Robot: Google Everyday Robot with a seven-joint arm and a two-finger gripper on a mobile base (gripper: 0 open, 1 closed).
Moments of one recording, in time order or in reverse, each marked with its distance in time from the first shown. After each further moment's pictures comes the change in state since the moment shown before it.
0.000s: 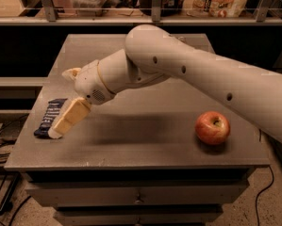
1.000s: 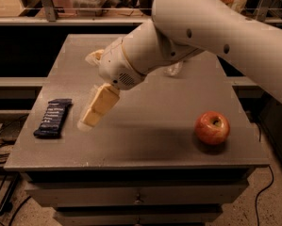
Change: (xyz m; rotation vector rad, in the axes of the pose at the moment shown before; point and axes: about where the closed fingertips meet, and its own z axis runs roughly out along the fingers) arm -0.004 0.015 -0.085 0.068 0.196 -0.063
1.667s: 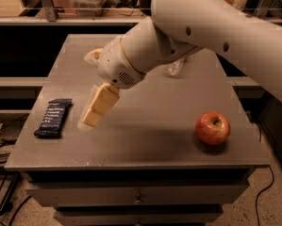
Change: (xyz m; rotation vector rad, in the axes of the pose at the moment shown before) arm -0.002 0.000 -0.005 0.002 0.014 -0.021
